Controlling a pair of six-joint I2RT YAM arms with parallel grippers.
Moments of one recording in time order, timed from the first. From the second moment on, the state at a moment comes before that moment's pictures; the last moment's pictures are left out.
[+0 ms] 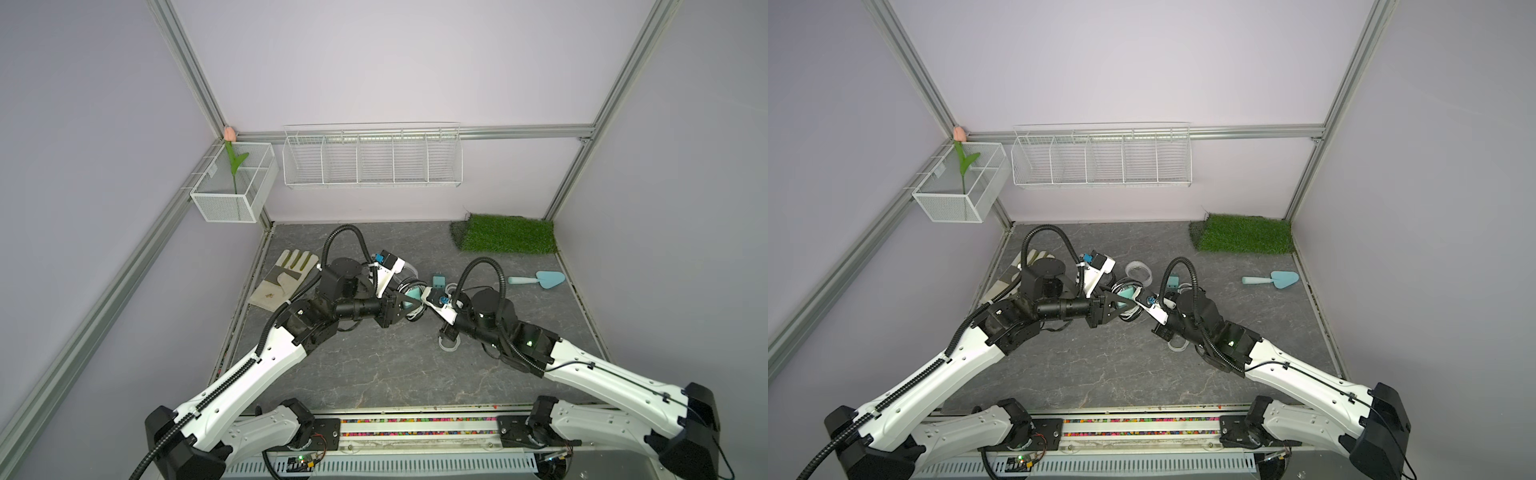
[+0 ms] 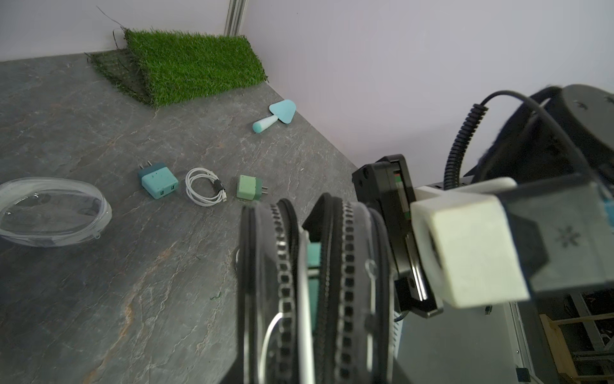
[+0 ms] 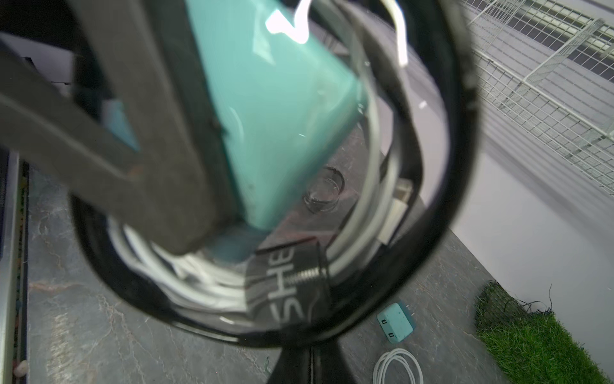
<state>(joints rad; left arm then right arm) -0.75 1.11 1.06 -0.40 0.55 -0.29 0.94 1.05 0.80 -0.11 0.06 -0.34</state>
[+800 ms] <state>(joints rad) -0.75 1.10 1.02 -0.39 0.57 -0.28 0.85 1.01 0.82 -0.13 -0.03 -0.37</state>
